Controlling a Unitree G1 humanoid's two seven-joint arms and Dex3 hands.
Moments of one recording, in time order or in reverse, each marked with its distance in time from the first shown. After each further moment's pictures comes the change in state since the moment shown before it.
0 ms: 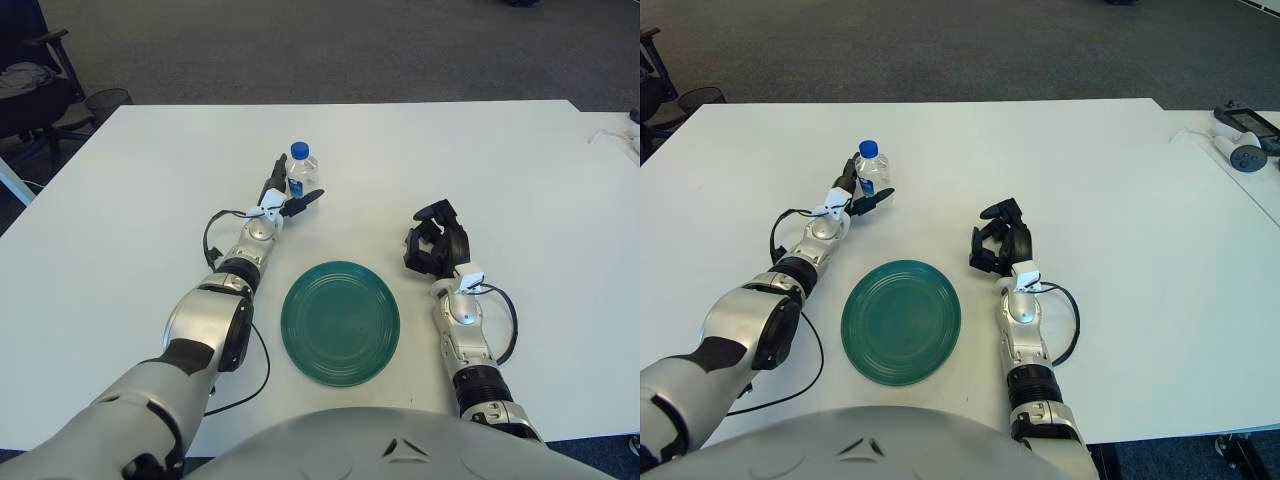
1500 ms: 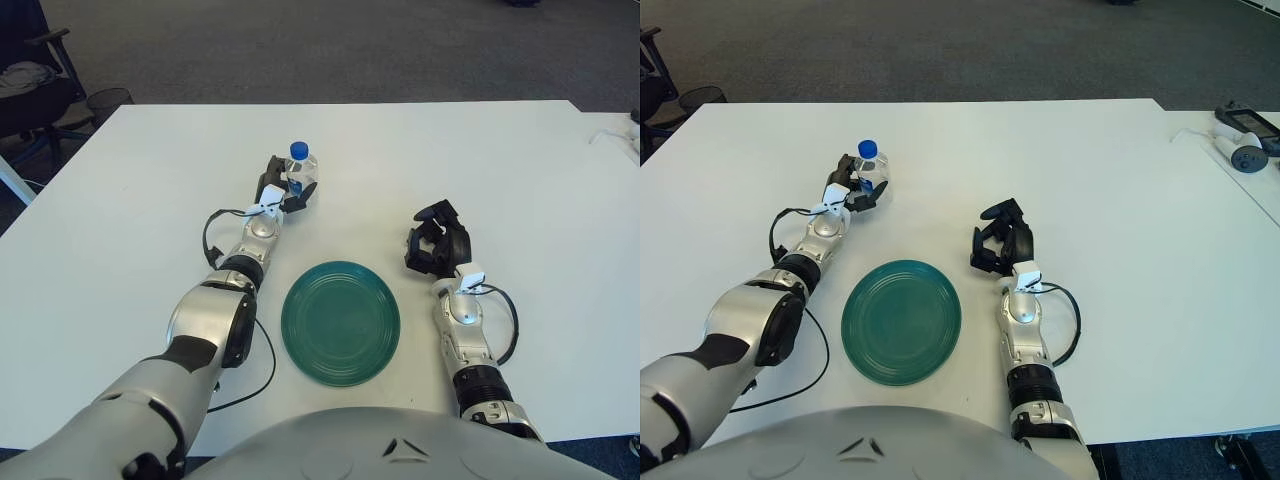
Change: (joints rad) left arm -0.015 -0.042 0.031 0.012 -0.023 -0.027 0.114; right arm -0.001 0.001 -0.003 0.001 0.000 -0.001 -0.019
